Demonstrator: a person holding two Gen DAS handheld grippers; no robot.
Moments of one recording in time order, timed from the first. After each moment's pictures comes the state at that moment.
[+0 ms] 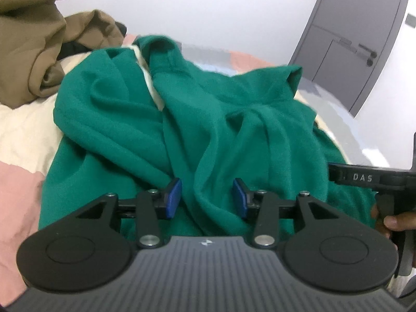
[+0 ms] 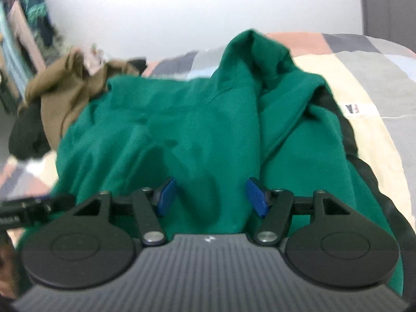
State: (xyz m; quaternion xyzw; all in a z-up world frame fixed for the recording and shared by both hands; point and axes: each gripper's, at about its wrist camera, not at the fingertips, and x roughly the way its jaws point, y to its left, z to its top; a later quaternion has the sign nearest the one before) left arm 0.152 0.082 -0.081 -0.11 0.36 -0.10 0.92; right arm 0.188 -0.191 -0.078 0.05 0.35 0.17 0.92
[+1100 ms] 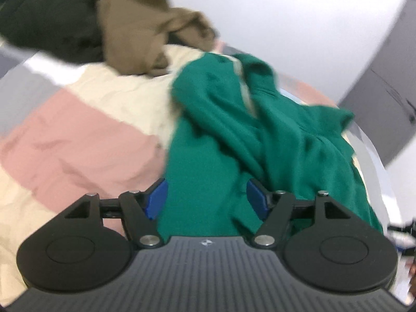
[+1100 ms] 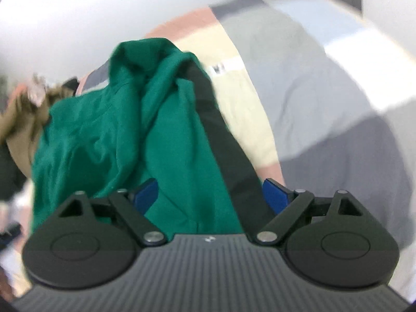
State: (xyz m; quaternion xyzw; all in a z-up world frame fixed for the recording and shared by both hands) left arm 0.064 0.185 -0.044 -0.23 0.37 0.05 0.90; right arm 0.121 -0.357 -0.068 0.25 0.44 0.03 0.86
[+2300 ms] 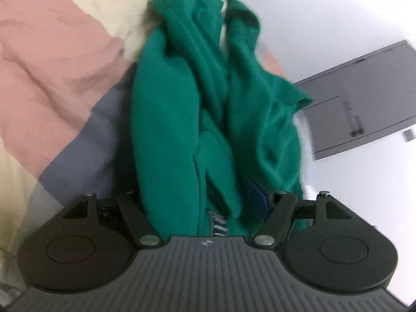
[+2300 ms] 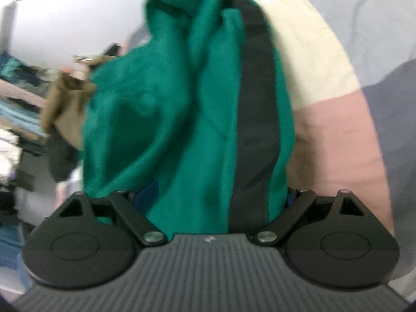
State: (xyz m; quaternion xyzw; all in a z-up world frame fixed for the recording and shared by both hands) left arm 0.044 0.193 -0.092 -0.41 0.45 -0.08 0.79; right arm 0.125 -0.317 -0.089 0.29 0.48 0.19 0.80
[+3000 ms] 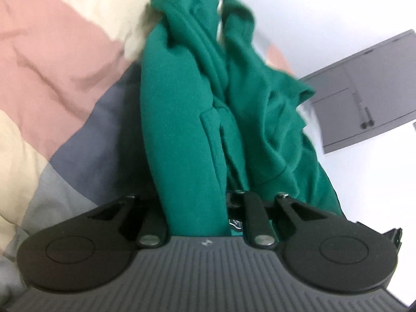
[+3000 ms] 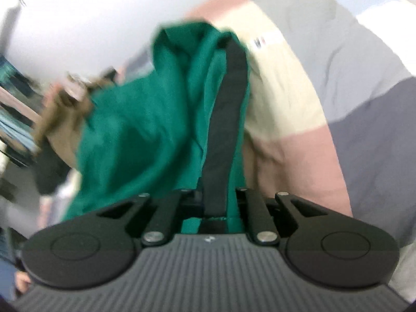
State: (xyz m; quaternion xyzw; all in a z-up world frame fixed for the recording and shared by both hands) left arm 0.021 0.180 -0.052 -0.39 0.45 -0.08 0.80; right arm 0.083 -0.355 -0.033 0.27 0.41 0.14 0.86
